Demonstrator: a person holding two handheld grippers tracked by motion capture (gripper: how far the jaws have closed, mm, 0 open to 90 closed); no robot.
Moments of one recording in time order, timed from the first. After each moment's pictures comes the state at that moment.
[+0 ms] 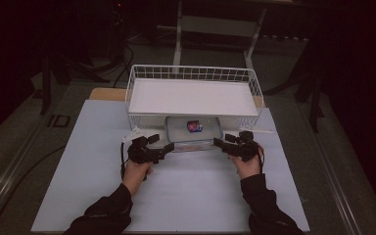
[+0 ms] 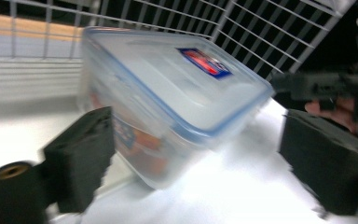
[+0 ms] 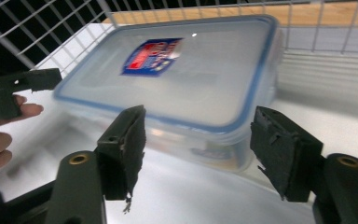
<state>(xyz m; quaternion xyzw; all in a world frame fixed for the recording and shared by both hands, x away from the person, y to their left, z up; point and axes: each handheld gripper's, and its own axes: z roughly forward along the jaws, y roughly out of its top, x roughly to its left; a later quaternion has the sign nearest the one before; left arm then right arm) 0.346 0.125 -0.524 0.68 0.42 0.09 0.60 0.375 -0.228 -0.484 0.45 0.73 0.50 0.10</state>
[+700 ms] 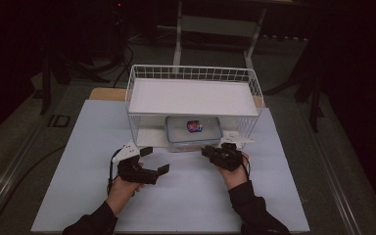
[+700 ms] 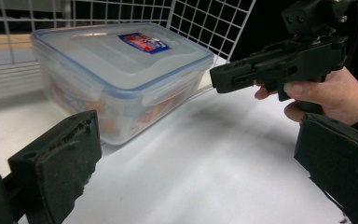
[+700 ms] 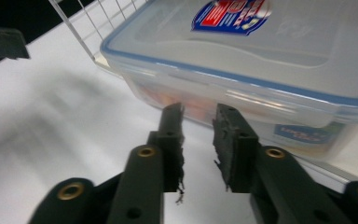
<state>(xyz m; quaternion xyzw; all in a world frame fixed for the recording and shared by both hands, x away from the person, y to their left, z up) 0.286 0.139 -0.507 0.72 0.36 0.11 0.59 0.349 -0.183 -0.498 0.40 0.78 0.47 0.11</state>
